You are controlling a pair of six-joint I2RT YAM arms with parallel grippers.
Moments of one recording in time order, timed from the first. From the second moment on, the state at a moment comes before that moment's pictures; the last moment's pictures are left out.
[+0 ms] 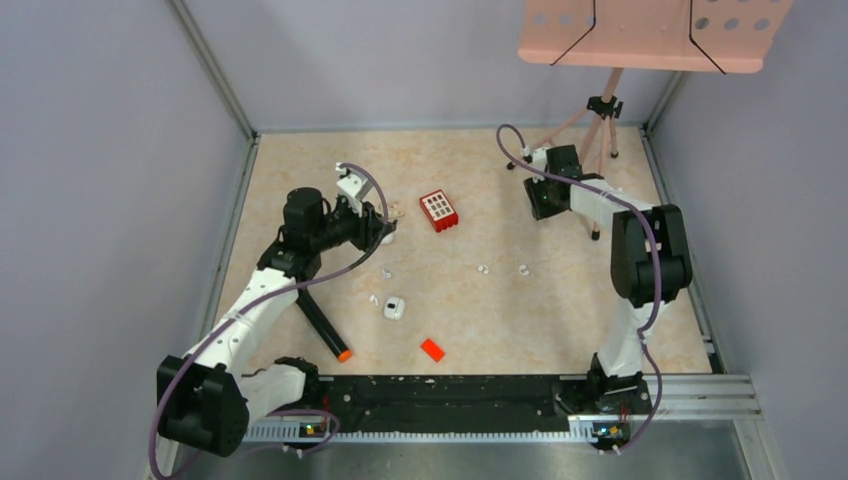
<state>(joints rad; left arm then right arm) -0.26 1.10 0.78 -0.02 0.59 0.02 0.18 1.89 1.28 -0.33 -0.04 -0.19</state>
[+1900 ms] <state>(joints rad) -0.27 1.13 0.78 0.05 0.66 0.17 0.15 1.84 1.35 -0.64 -0.31 -0.30</state>
